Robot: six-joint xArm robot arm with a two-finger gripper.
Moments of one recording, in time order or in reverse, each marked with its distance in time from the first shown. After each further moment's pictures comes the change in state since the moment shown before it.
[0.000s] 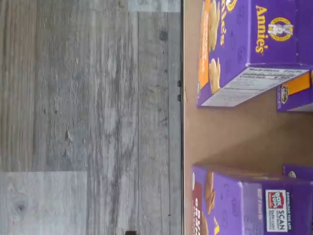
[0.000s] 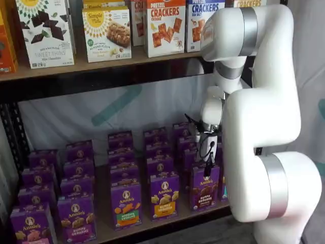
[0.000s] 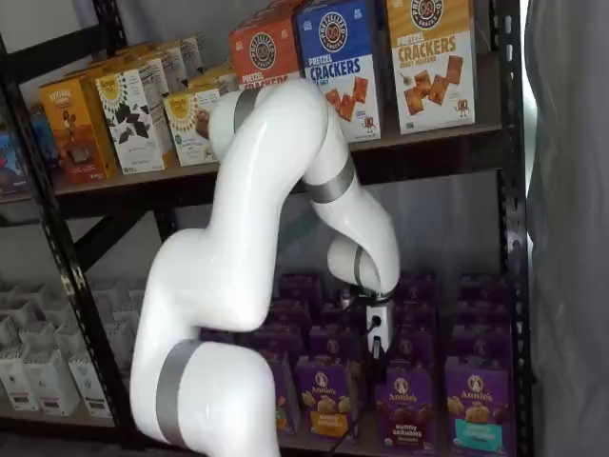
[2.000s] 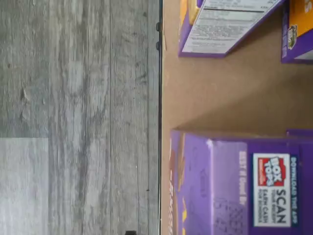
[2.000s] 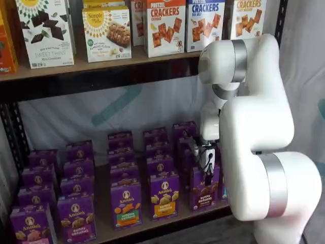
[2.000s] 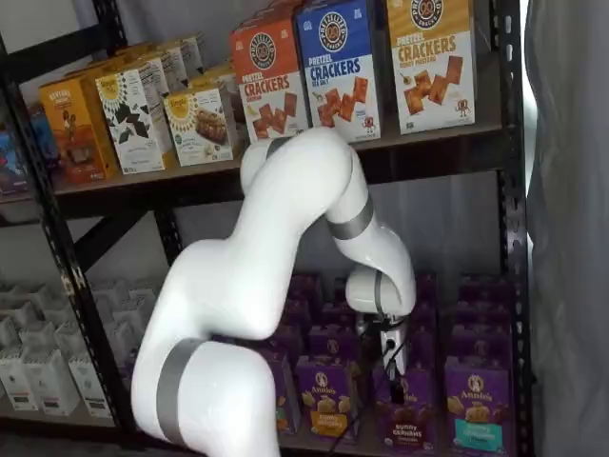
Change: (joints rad) arm -0.025 0.289 -0.274 -0.215 -0.026 0.170
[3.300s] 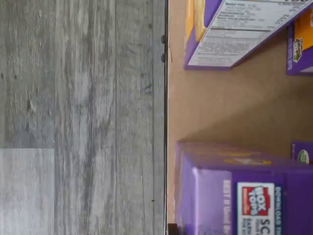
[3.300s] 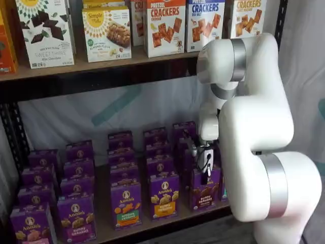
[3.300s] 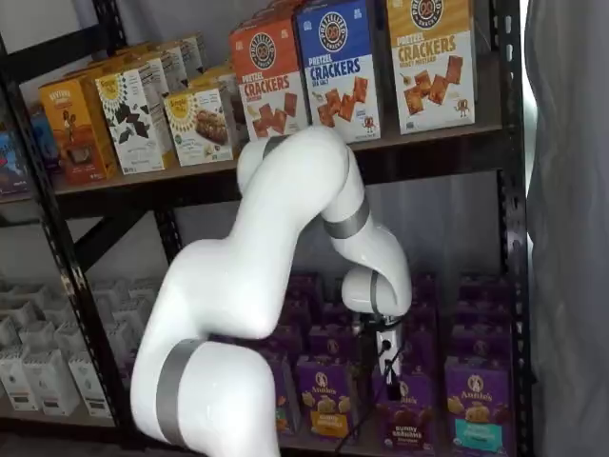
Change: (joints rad) arm 0.016 -0.011 0.018 0.018 0.005 0.000
